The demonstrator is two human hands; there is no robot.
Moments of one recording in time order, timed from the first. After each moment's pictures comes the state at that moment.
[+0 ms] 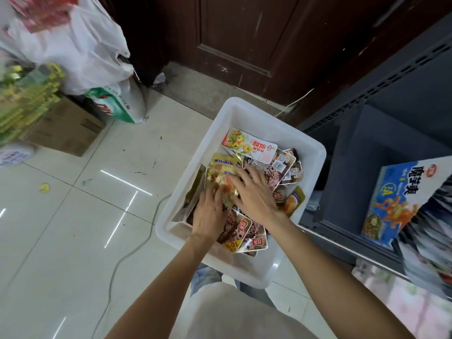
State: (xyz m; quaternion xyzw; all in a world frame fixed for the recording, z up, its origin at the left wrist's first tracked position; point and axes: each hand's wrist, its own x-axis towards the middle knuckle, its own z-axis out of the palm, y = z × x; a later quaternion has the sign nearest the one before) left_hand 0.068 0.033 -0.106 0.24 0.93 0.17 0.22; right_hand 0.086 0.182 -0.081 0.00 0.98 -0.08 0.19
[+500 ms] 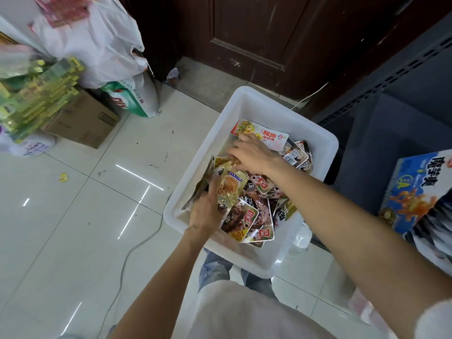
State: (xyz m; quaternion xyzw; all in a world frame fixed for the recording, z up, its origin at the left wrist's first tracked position) left_hand 0.069 0.014 -0.087 0.15 0.92 0.18 0.32; right_hand -0.001 0.202 -0.080 -0.16 0.96 -0.03 0.22
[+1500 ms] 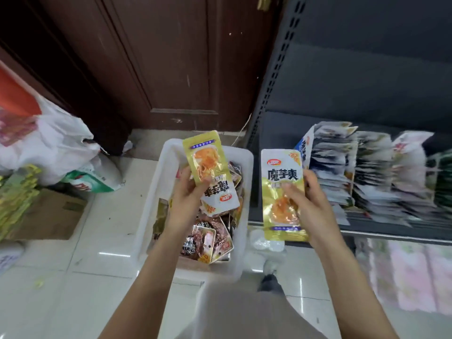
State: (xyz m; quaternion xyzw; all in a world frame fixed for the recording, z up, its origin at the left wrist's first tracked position) left_hand 0.068 0.100 0.072 0.10 0.63 0.69 0.34; right_hand 0.238 0.246 0.113 0.39 0.56 -0.70 -0.22
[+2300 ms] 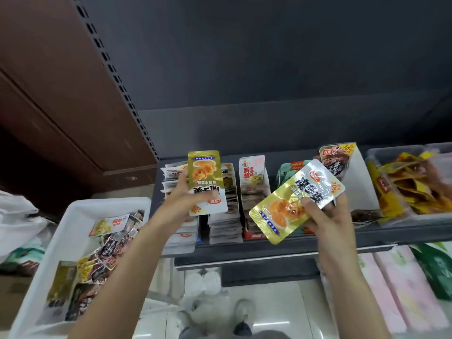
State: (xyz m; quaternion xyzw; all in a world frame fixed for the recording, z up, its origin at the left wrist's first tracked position) left_hand 0.247 0.334 0.165 0.23 0.68 0.51 0.47; right_hand 0.493 0.437 0.154 0.42 0.47 -0.63 -0.45
